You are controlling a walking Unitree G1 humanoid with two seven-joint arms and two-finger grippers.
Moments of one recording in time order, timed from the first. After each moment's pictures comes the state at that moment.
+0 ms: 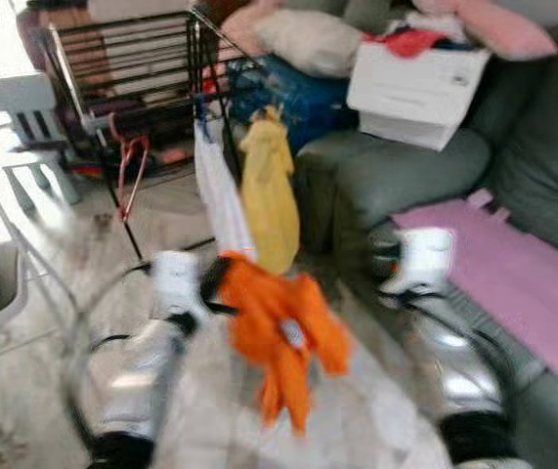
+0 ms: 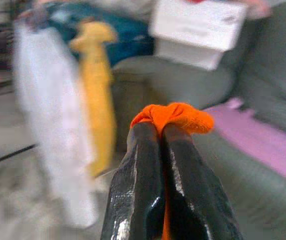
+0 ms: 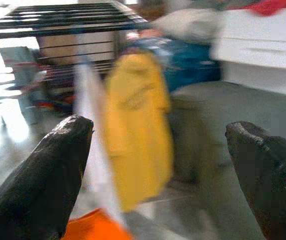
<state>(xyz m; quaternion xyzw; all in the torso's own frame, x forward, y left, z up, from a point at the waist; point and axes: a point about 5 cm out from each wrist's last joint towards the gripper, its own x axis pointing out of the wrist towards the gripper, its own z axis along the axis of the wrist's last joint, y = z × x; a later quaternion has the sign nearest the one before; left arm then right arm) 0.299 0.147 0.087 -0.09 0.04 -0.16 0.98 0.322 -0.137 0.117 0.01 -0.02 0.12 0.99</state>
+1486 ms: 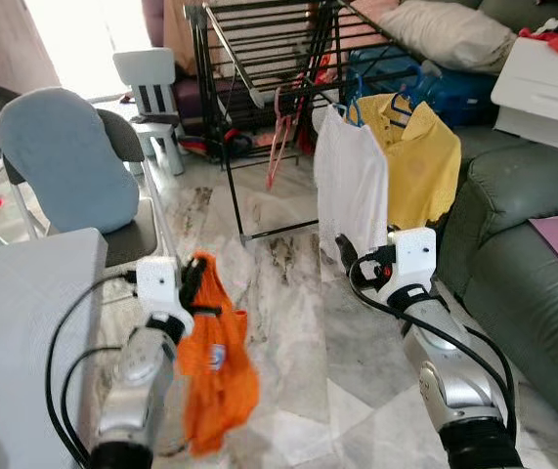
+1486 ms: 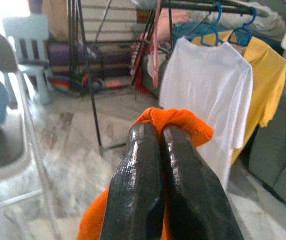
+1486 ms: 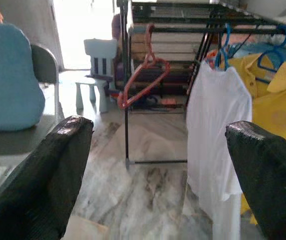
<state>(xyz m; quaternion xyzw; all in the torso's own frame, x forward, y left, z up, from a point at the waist) 0.293 0.153 0.080 -0.06 0.01 -0.10 0.99 0.314 -0.143 0.119 -0.02 -0.03 0.12 0.99</state>
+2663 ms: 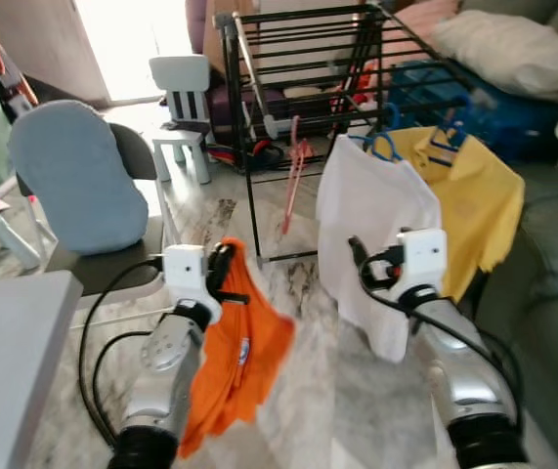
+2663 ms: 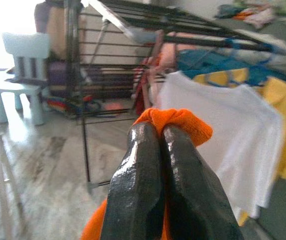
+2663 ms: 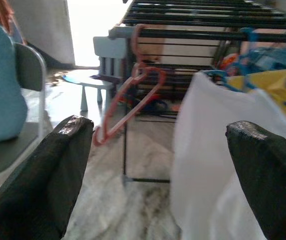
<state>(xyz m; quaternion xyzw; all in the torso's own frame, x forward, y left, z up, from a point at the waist) 0.304 0.133 0.094 -0.08 -0.01 -0.12 0.99 0.318 -0.140 0.116 -0.02 -0.02 0.12 0.99</state>
